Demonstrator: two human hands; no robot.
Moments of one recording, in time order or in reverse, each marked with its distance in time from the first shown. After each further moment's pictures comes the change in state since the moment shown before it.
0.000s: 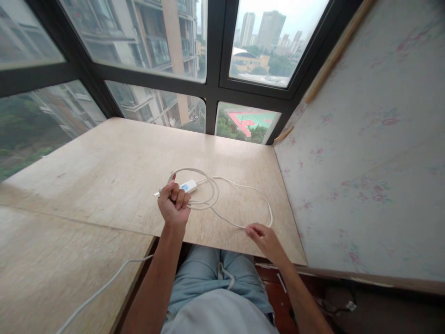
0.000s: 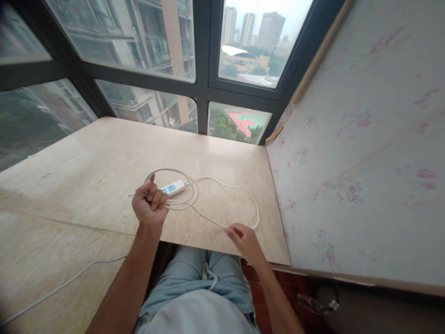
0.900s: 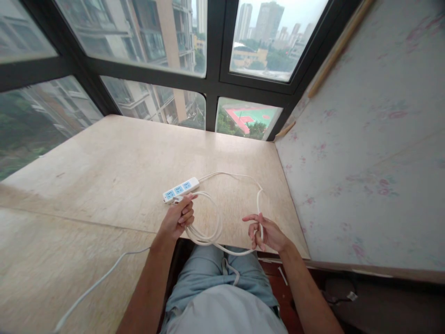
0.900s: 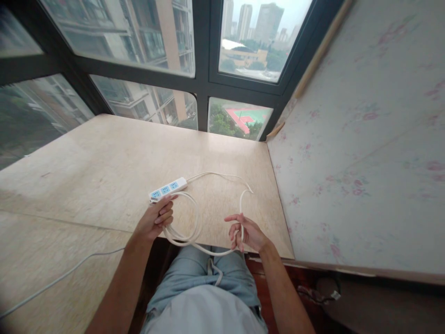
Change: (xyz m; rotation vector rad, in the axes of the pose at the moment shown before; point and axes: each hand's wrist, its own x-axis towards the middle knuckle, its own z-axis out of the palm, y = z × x) left_hand -0.016 0.012 -0.052 0.407 -0.011 -0.567; right_hand 0.015 0.002 -0.005 0.905 -0.493 0.242
